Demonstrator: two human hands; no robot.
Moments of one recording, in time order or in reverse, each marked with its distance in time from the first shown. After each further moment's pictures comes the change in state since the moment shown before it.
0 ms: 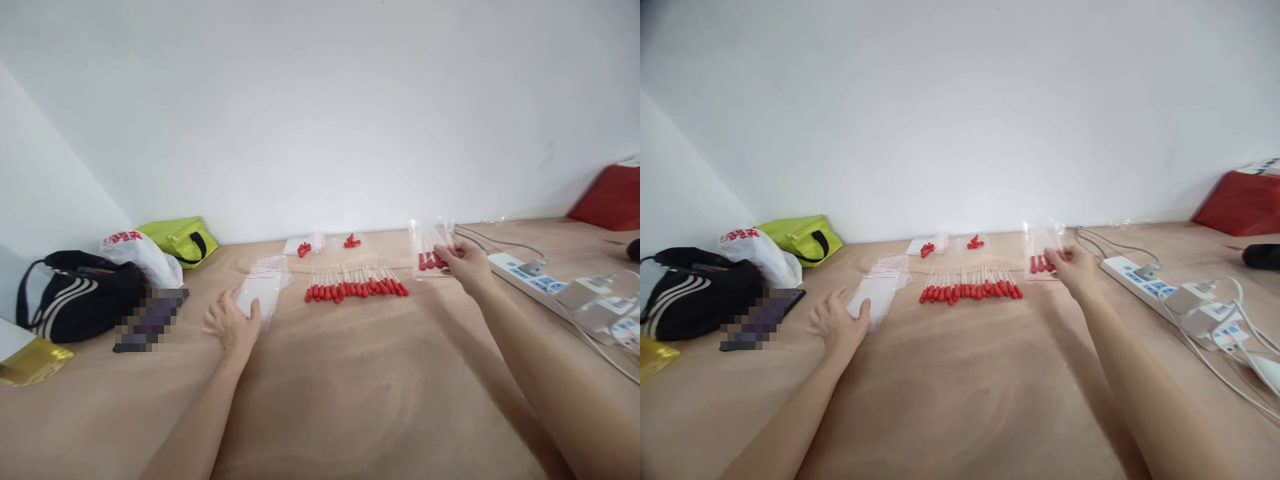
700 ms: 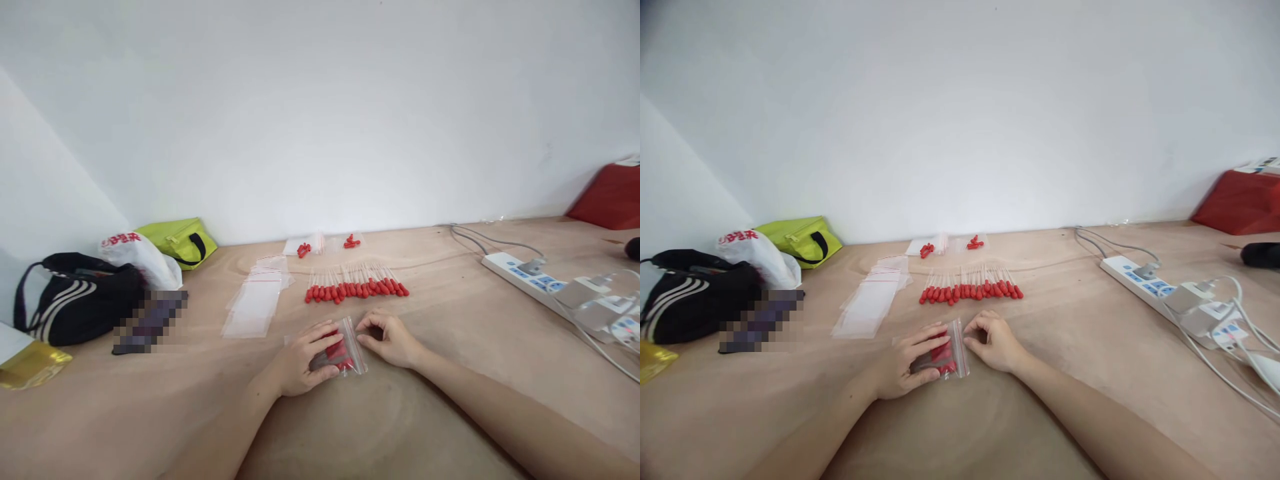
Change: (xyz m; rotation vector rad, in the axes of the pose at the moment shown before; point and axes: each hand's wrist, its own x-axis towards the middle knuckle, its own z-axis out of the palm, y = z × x) left_hand -0.058 0.033 -0.021 -0.444 -0.996 1.043; right_hand -0.132 -0.012 0.090 -0.046 -0.685 -0.386
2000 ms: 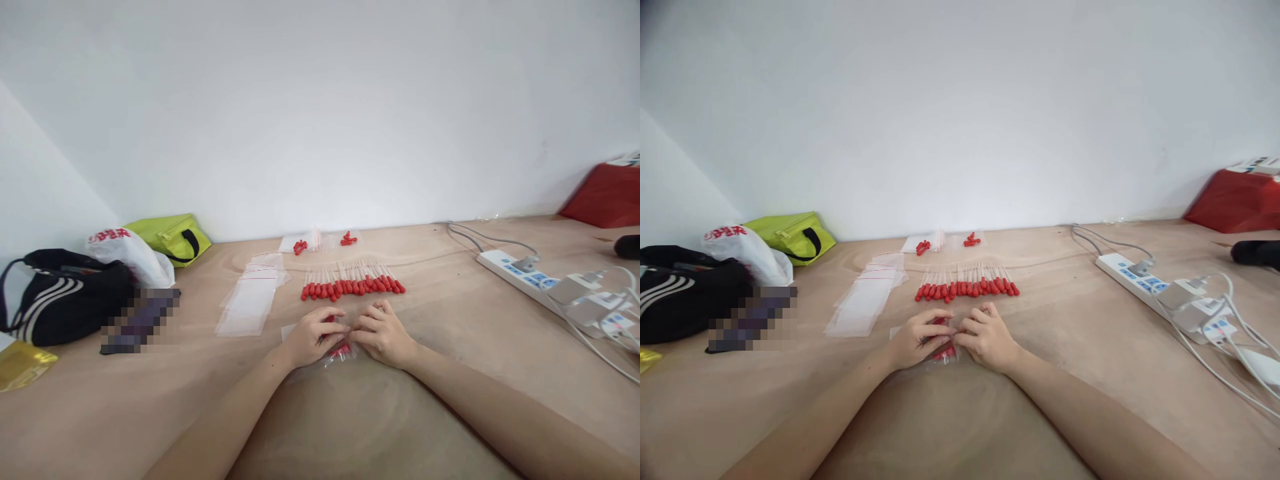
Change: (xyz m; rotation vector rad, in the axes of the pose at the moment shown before) left_hand 0.040 -0.006 0.009 0.010 0.322 0.253; right_hand 0.000 -0.006 -0.004 -0.605 0.094 -0.631
